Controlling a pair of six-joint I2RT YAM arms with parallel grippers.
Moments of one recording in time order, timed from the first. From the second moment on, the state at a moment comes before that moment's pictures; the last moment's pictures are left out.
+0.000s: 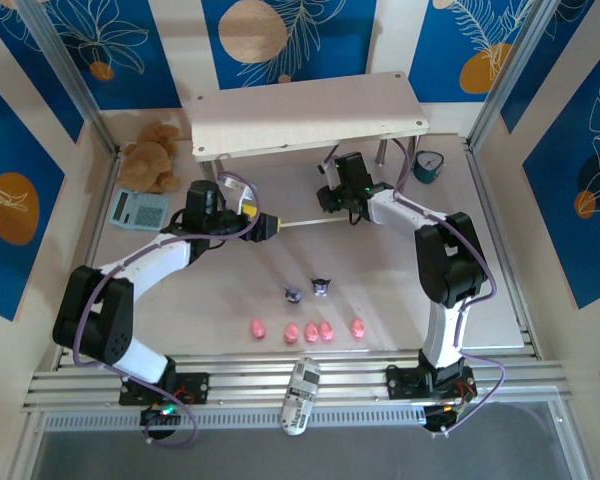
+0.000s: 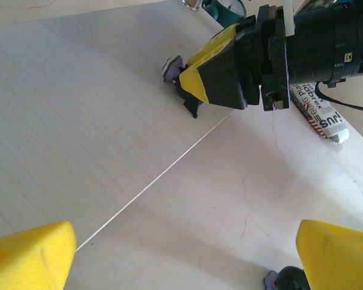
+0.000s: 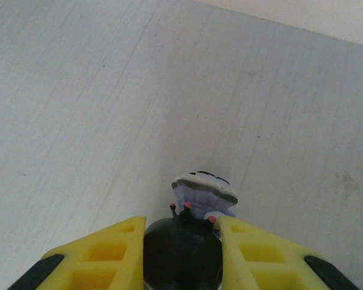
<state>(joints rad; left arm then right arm) -0.35 1.51 0.90 0.09 0.57 -0.17 0.42 1.91 1.36 -0.25 -0.06 -0.02</state>
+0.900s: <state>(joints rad) -0.94 1.35 0.76 0.14 -0.28 0.35 0.49 1.42 1.26 -0.54 -0.44 0.58</state>
